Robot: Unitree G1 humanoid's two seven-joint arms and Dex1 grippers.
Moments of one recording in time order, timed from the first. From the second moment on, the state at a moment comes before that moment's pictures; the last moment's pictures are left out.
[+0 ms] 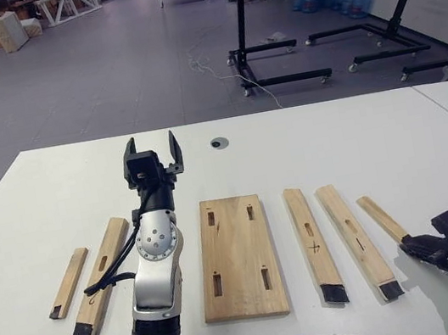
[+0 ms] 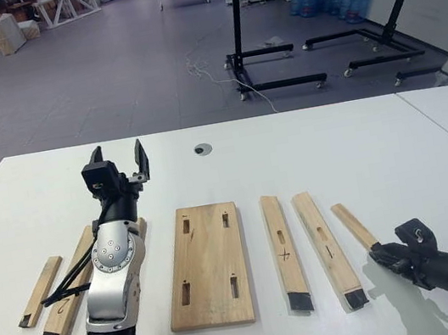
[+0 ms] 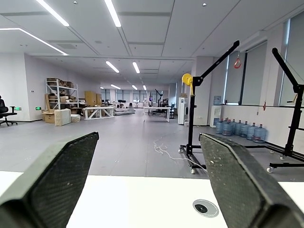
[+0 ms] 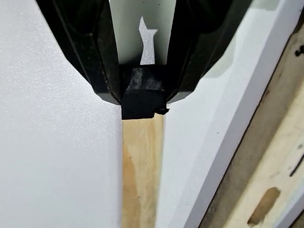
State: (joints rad) left arm -0.12 -0.05 -0.12 -0.31 0.09 0.12 0.18; right arm 0.48 -0.76 -0.40 -0.16 0.40 0.65 0.71
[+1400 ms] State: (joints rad) left arm -0.33 0.03 0.13 -0.15 -0.91 0.62 -0.35; right arm -0.39 -0.26 0.28 -0.04 0.08 0.01 0.60
